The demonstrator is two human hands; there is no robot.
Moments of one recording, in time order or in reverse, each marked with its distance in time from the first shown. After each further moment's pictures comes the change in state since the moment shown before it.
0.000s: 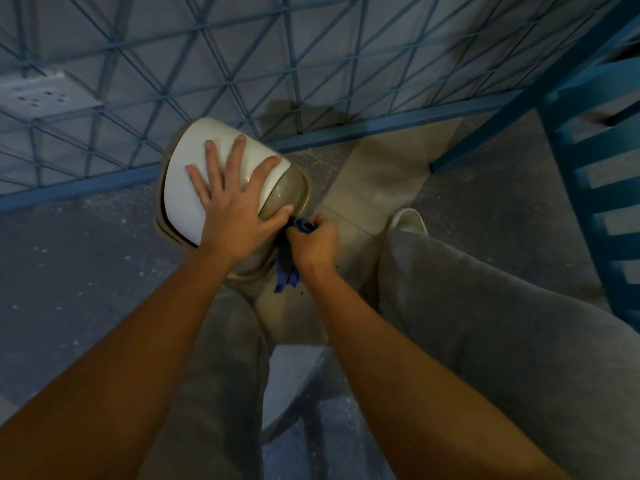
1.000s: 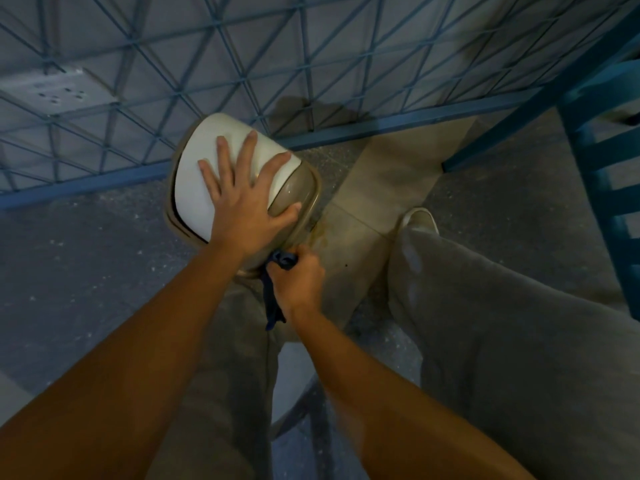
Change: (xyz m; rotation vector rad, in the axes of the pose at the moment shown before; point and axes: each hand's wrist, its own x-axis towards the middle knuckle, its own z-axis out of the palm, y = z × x) left_hand 0.001 -0.005 -0.001 0.002 0.006 0.006; right_hand -0.037 0.038 0.036 -0.065 -0.056 -0.084
